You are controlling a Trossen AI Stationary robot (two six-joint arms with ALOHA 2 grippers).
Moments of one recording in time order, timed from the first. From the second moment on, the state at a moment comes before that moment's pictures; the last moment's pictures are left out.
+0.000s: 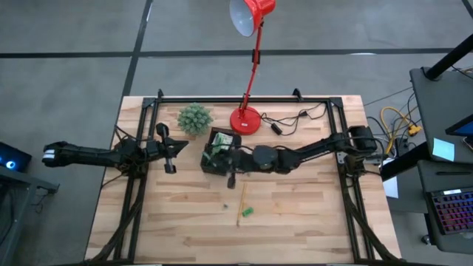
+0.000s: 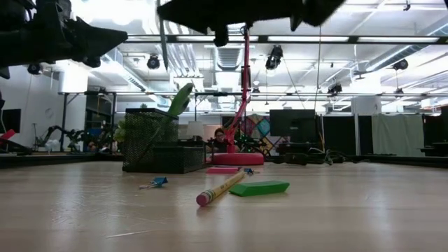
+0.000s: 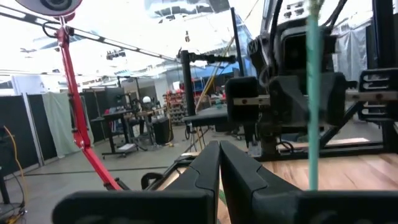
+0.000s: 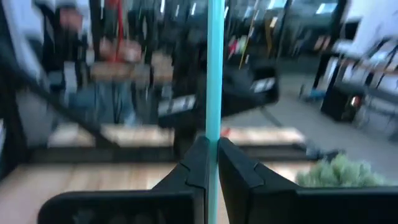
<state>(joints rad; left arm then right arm) 0.00 0.42 0.00 0.63 -0.22 0.22 0.13 1.87 1.19 0.66 0.23 -0.07</state>
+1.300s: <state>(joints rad) 0.00 0.42 0.00 0.62 -0.22 0.22 0.06 2.17 1.18 1.14 0.24 -0.06</state>
